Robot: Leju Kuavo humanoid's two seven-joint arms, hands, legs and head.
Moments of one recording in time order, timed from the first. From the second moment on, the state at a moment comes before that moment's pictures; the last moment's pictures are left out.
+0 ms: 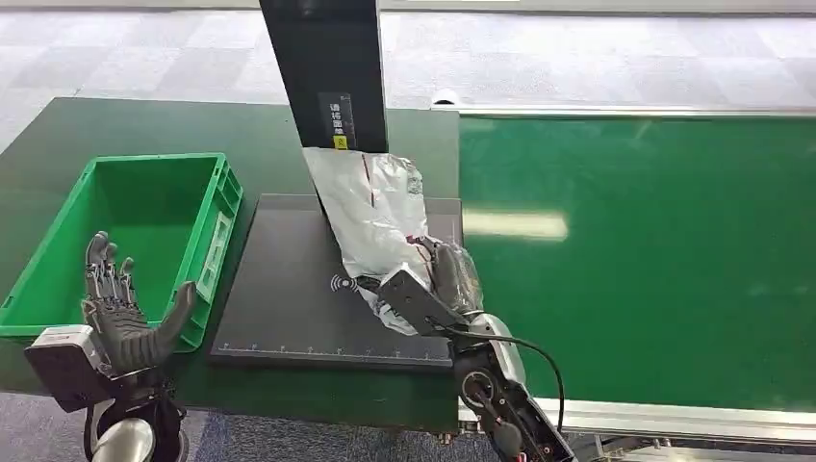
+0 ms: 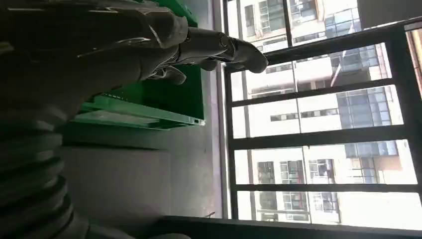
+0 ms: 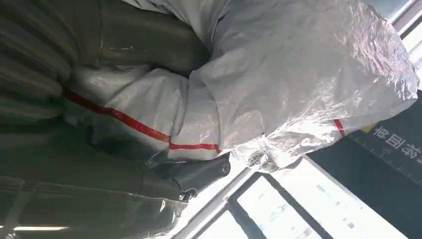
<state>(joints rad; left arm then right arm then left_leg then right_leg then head) 0.03 -0.19 0.08 -1.78 -0.15 0.28 -0.33 -0.35 0.14 0.59 -1.16 0.59 -0.13 0.04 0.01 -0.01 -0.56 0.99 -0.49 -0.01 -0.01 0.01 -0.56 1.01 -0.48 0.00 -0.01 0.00</state>
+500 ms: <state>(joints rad) 0.02 -0.19 0.08 -1.78 -0.15 0.27 -0.33 -0.31 0.14 0.53 -1.22 0.56 -0.14 0.04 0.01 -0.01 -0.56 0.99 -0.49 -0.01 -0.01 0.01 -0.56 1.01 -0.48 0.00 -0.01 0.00</state>
